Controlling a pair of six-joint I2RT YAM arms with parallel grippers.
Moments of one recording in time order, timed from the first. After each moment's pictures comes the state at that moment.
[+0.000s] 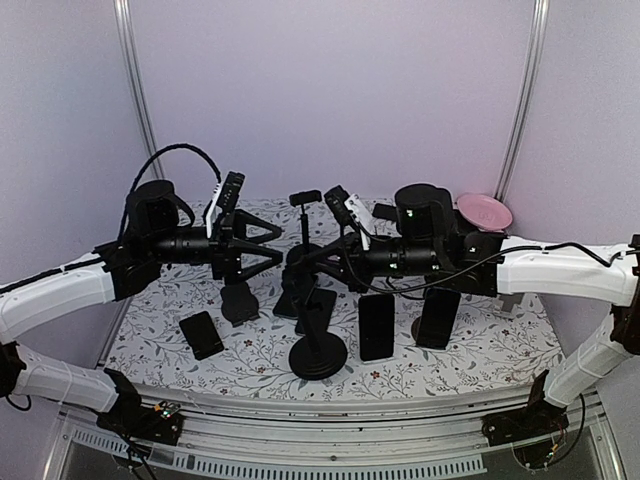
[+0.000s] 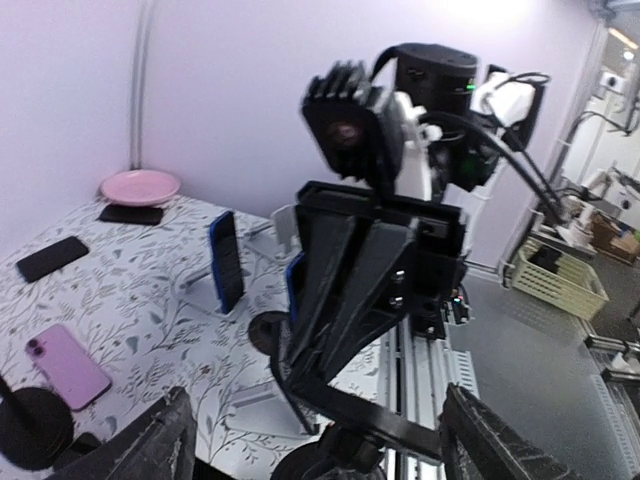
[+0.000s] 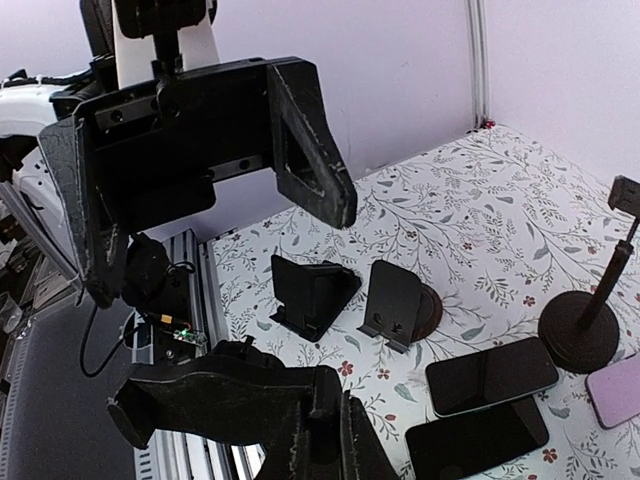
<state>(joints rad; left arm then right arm) -0.65 1.15 0.85 0.20 0.82 -0.14 1.02 1.49 1.16 0.05 -0.29 0.17</state>
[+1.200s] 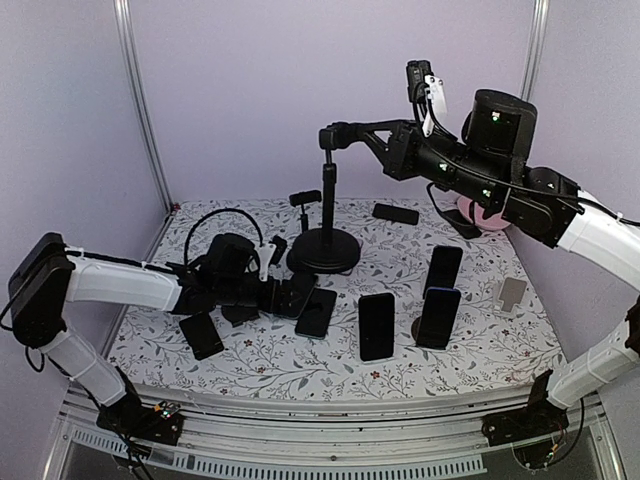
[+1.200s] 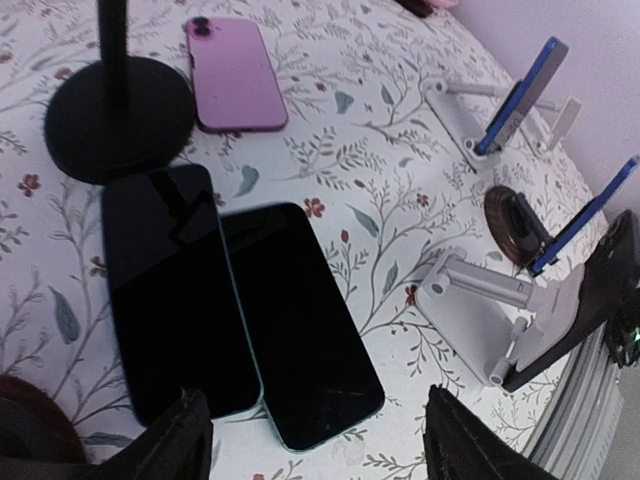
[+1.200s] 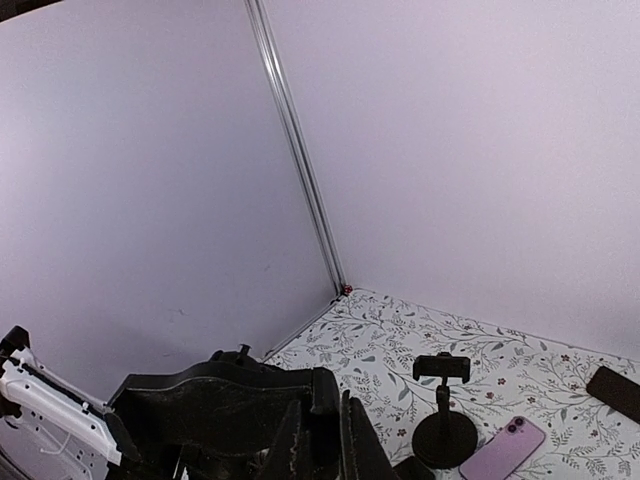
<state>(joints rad) -0.76 1.52 0.77 0.14 0.13 -0.39 0.99 1.36 1.51 -0.09 0.17 0.28</state>
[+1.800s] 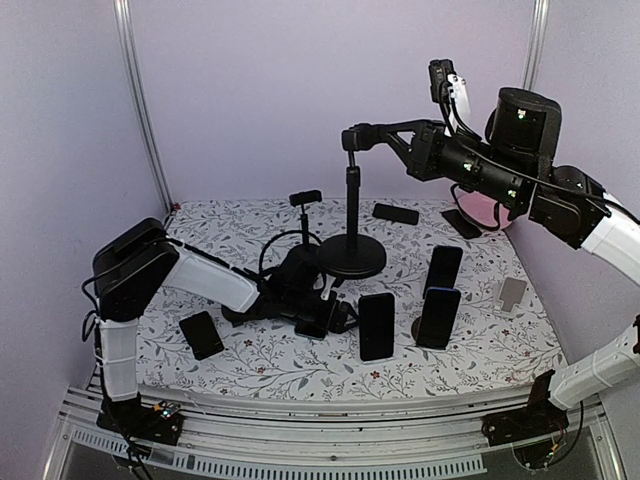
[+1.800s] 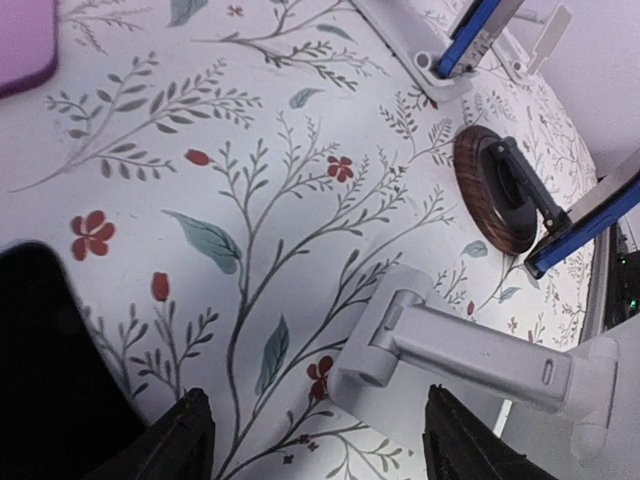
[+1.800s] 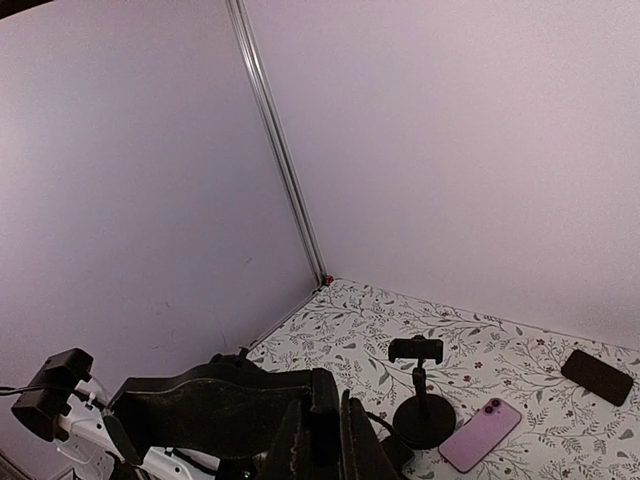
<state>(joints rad) -0.91 2.03 1.11 0.20 0.25 -0.43 0.99 1.28 1.50 -0.23 0.23 0.28</state>
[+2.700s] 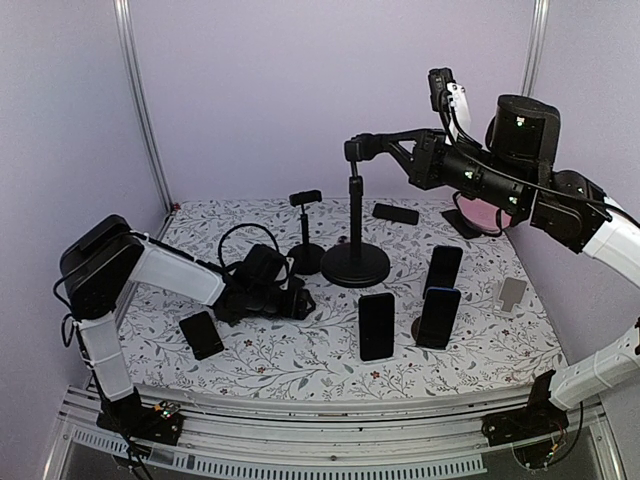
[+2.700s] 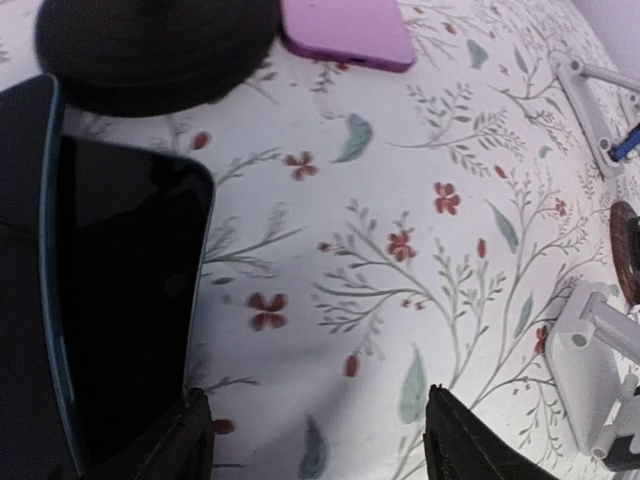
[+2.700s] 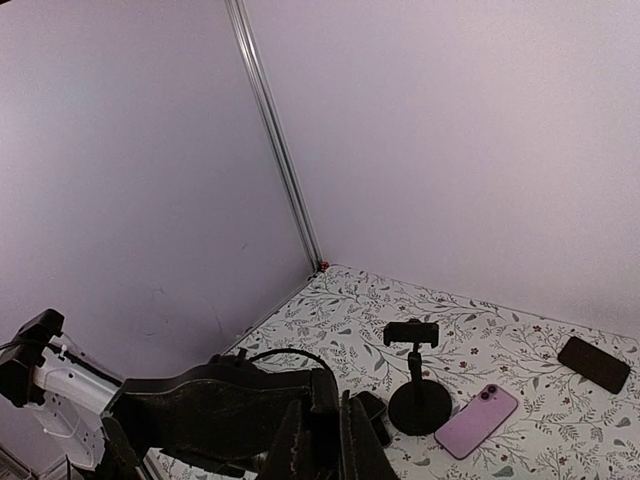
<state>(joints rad) -0.78 1.89 0.94 0.13 0.02 -0.48 0.99 1.26 1.47 -0.25 0.23 0.28</state>
